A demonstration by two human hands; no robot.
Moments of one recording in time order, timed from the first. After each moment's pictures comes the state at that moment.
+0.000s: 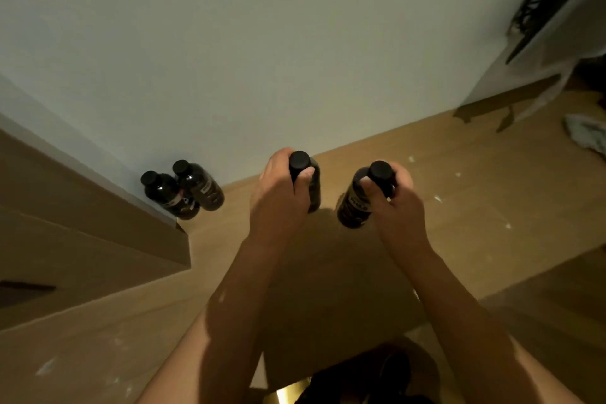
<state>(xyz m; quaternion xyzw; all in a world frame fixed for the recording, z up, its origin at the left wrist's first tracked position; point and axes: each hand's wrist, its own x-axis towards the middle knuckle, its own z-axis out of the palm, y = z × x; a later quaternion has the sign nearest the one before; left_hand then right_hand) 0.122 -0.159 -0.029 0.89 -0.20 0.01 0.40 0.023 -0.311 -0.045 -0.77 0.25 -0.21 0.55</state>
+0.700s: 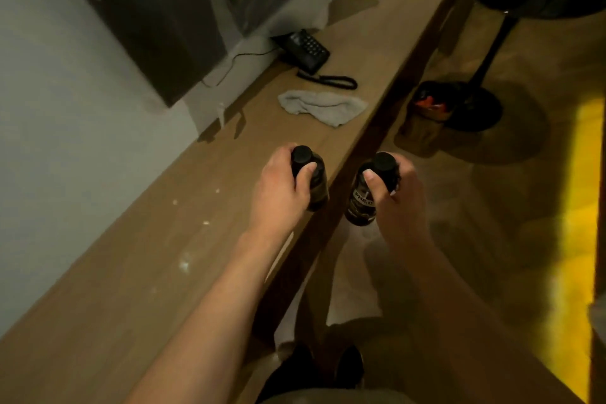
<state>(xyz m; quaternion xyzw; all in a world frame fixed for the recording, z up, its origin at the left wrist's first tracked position) -0.167 -0.544 -0.011 0.78 -0.51 -0.09 0.36 -0.343 -0.600 -0.030 -0.64 0.50 -0.41 0.41</state>
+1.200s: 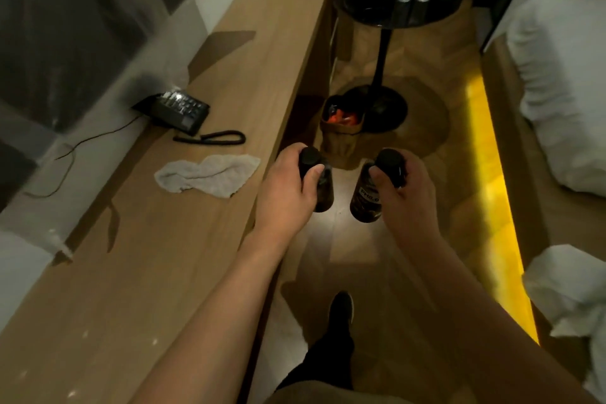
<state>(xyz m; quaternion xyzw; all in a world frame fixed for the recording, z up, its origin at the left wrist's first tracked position) -0.300 -0.814 -0.031 0.66 -0.65 -0.15 0.34 -0.489 -0.814 -0.042 -0.57 0.60 -0.47 0.31</state>
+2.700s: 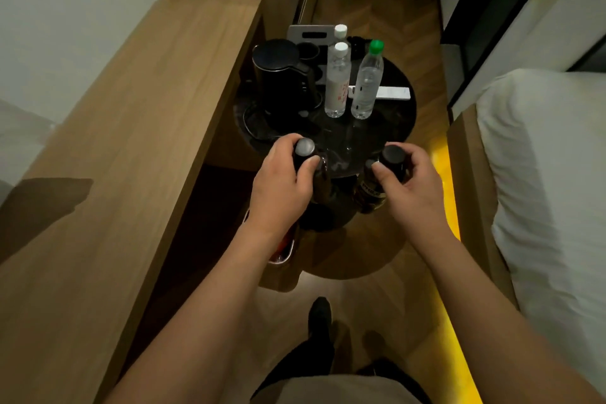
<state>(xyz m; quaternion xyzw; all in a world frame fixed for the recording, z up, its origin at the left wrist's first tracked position) -0.549 -1.597 -0.032 0.62 -0.65 -0.22 0.37 -0.752 -1.587 -0.030 -0.55 0.63 -0.44 0.32</state>
